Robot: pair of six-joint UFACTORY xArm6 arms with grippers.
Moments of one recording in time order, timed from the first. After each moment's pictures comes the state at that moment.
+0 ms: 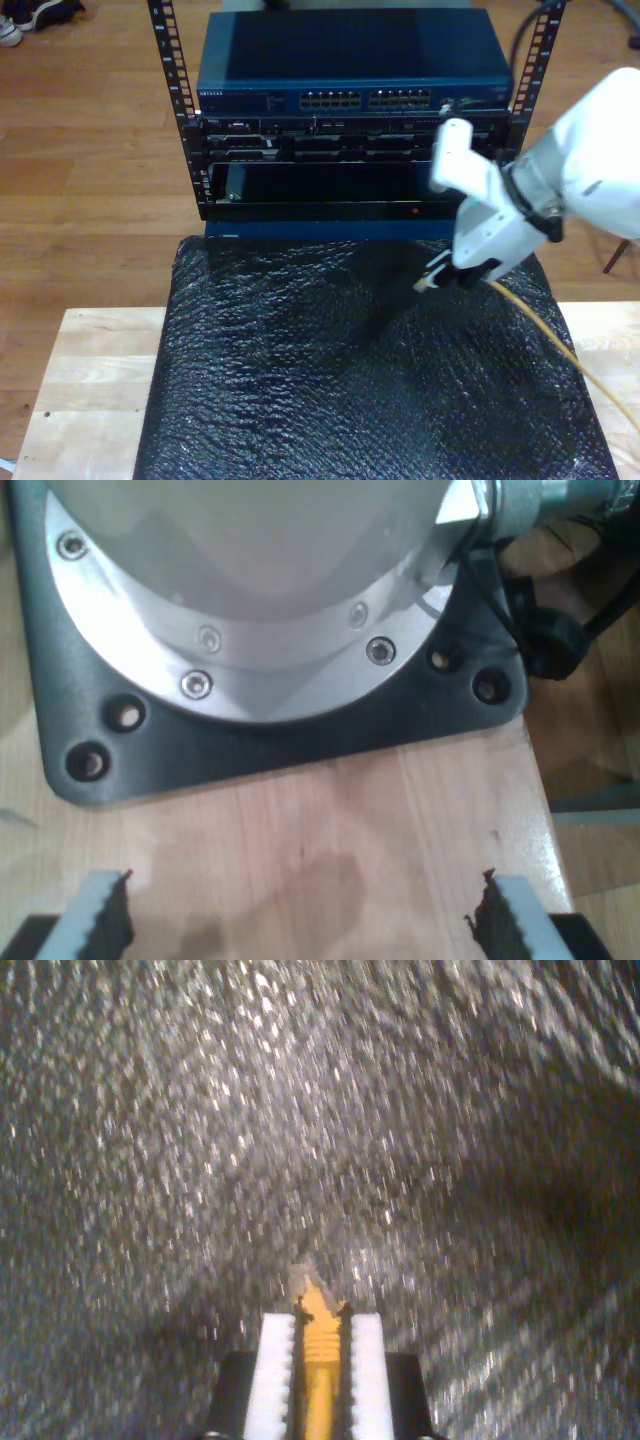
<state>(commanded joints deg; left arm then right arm) 77.6 -29.0 -6.9 3.5 64.3 -183.9 12.7 -11.1 -46.8 30.9 49.7 -85.0</state>
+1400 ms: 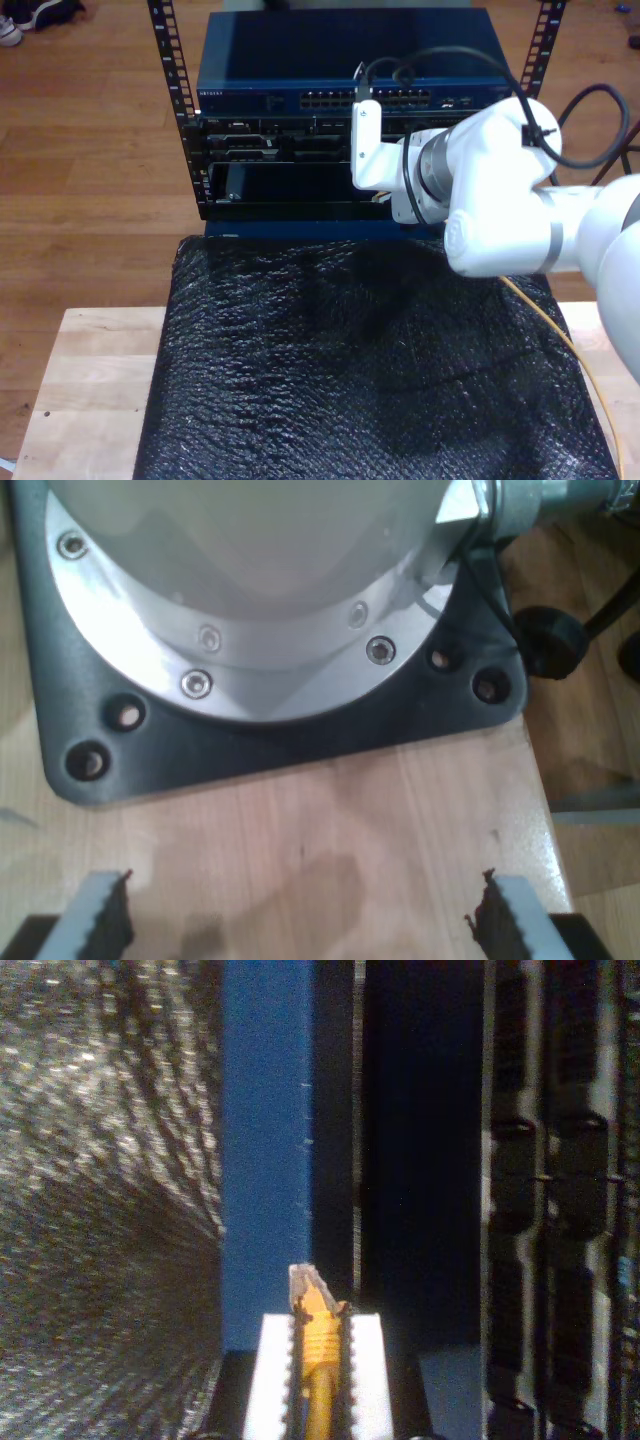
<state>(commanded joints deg) 77.6 -29.0 -6.9 3.5 64.3 -183.8 21.1 2.2 -46.7 13.2 1.7 -85.0</state>
